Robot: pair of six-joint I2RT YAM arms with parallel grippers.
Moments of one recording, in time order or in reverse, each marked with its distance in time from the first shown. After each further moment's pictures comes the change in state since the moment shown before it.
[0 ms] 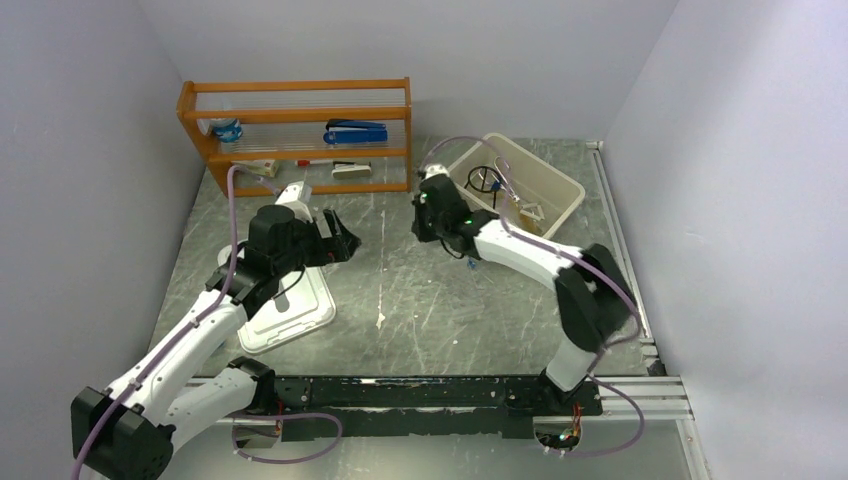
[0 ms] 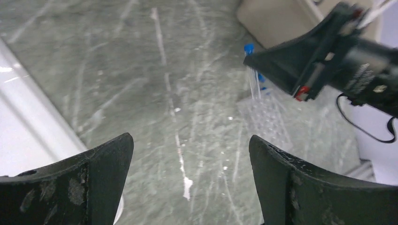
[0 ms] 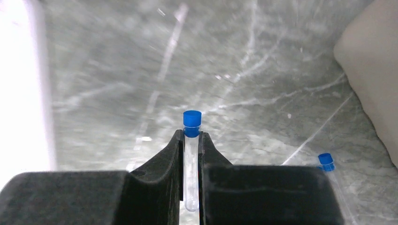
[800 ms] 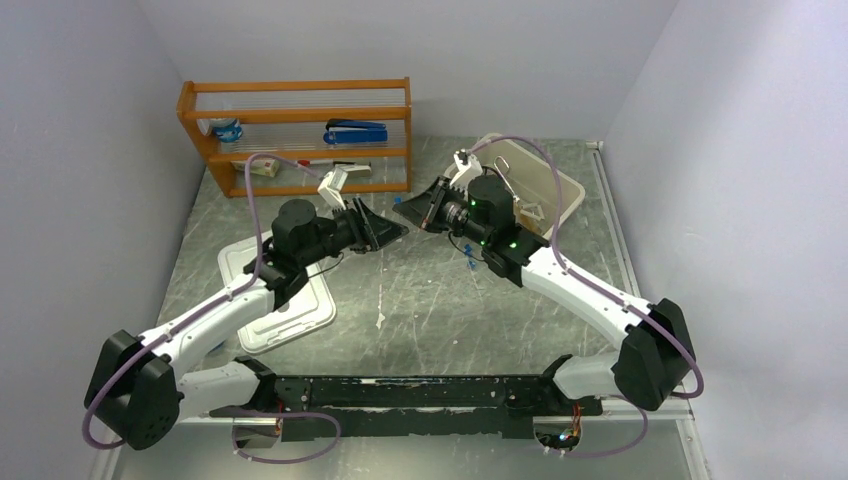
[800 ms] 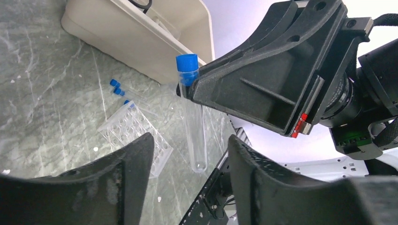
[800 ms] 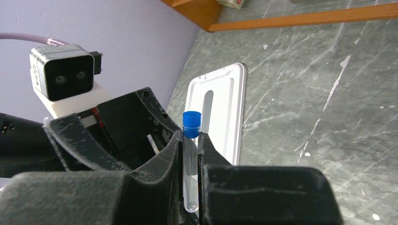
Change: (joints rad) left arm -0.130 0.198 -0.036 0.618 0.367 -0.288; right arm -0.007 -0.446 -0.211 0.362 -0.301 0.489
